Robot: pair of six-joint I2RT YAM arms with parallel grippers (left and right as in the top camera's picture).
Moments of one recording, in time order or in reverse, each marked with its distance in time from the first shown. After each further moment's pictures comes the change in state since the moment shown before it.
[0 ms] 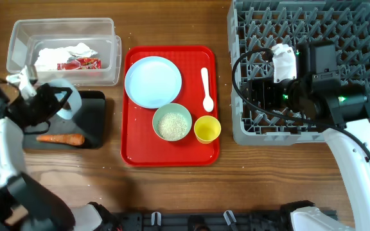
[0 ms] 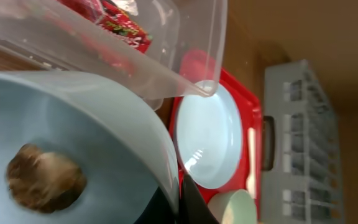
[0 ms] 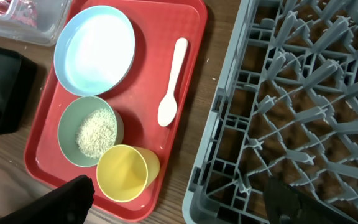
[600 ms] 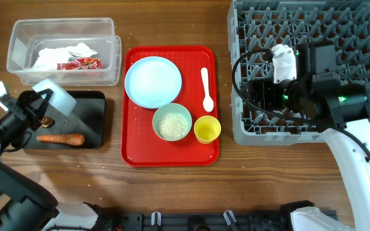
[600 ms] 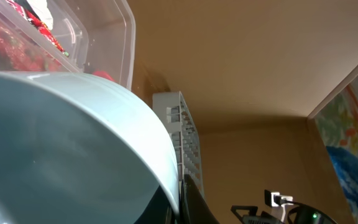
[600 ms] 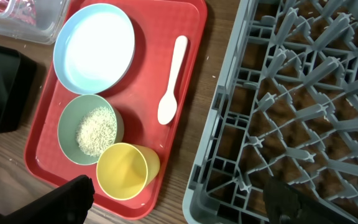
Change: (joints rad) left arm 0.236 0.147 0.000 -0.065 0.573 0.013; right arm 0.000 0.000 0.000 -0.007 0.000 0.000
